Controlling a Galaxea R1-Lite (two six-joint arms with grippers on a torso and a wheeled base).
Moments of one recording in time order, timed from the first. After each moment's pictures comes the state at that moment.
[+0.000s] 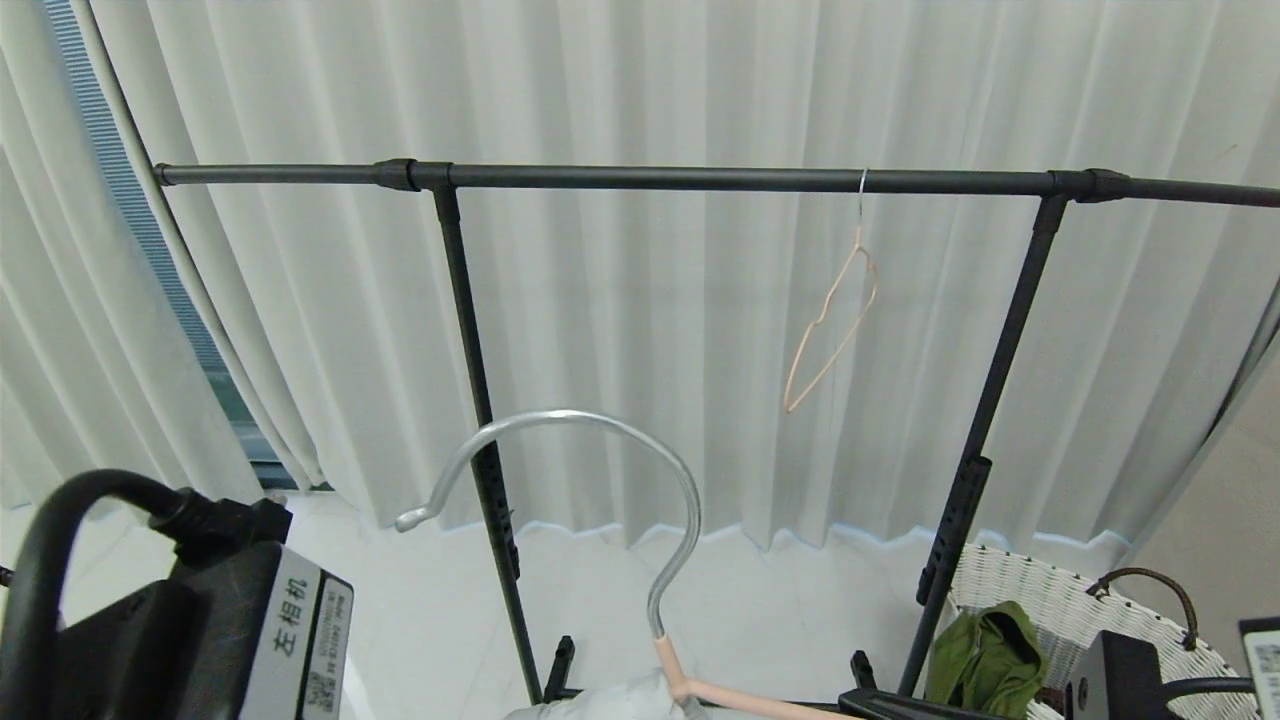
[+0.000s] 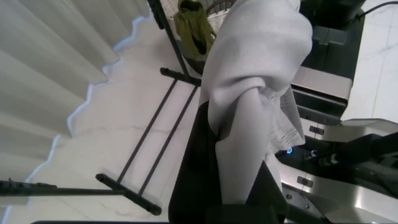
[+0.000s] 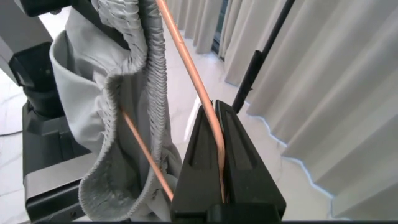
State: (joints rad) left arm -1.00 1.12 -0.74 0.16 -0.16 0.19; right arm 1.36 1.26 -0.41 -0.76 -0.21 -0.05
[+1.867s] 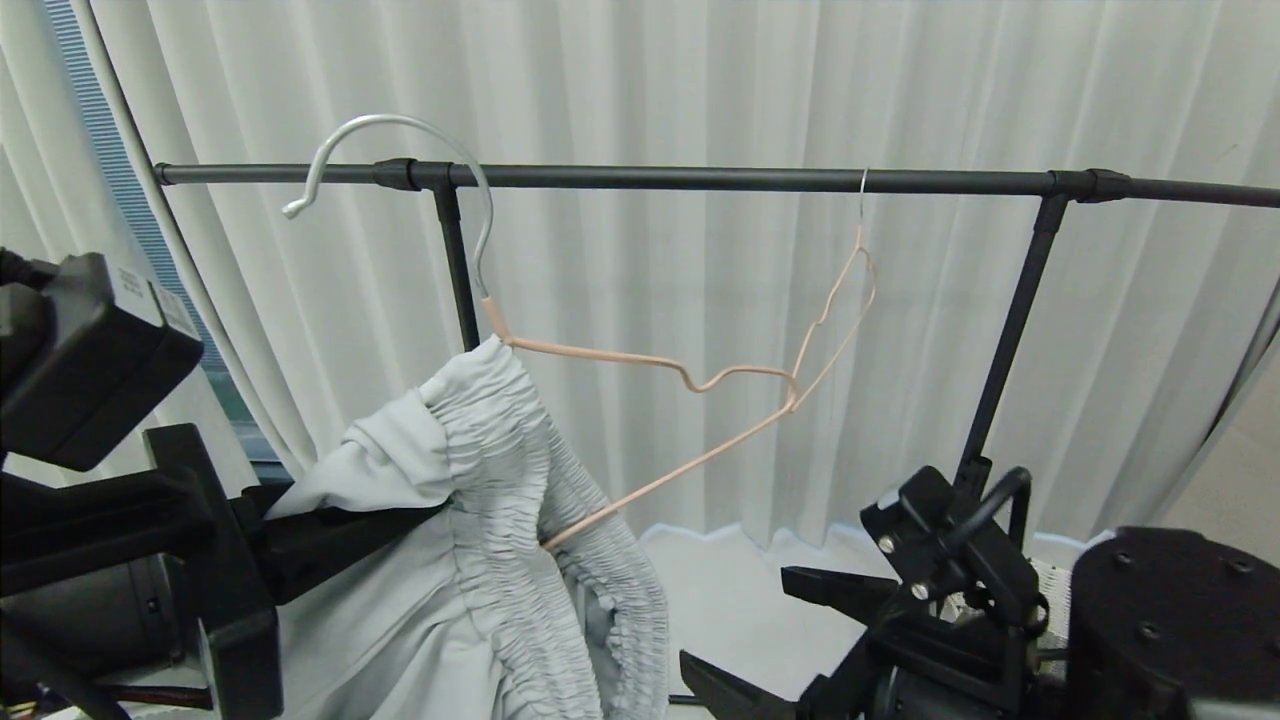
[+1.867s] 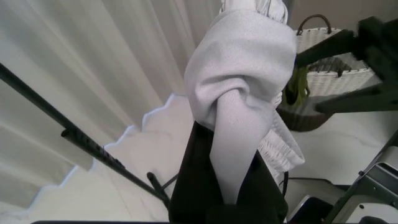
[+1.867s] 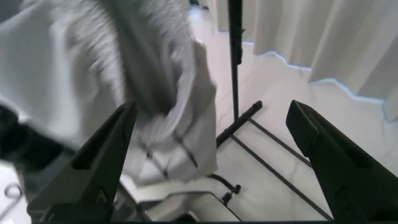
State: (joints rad) left arm -0.70 1.07 -0.76 0.00 -0.03 0.19; right arm 1.17 1.57 -0.55 -0.73 -0.21 0.37
